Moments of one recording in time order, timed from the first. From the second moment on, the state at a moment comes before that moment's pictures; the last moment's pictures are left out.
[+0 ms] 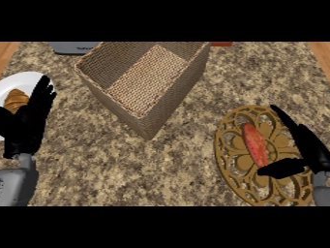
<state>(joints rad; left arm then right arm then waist) -0.20 0.26 0.08 -1.46 0.04 0.12 0.16 -0.08 -0.33 0.01 -1.52 0.44 0.19 0.27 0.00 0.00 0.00</state>
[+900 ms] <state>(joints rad) -0.18 0.22 0.12 -1.49 -0.01 0.09 0.16 -0.12 -0.25 0.01 -1.35 0.61 0.16 0.20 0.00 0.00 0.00</state>
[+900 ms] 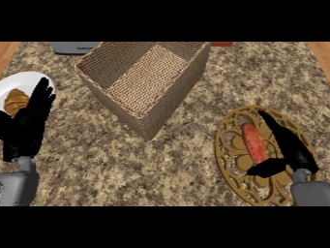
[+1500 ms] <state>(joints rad) -0.20 0.22 0.15 -1.49 -0.01 0.06 0.17 -0.19 -0.27 0.00 -1.22 0.64 0.22 0.11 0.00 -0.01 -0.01</state>
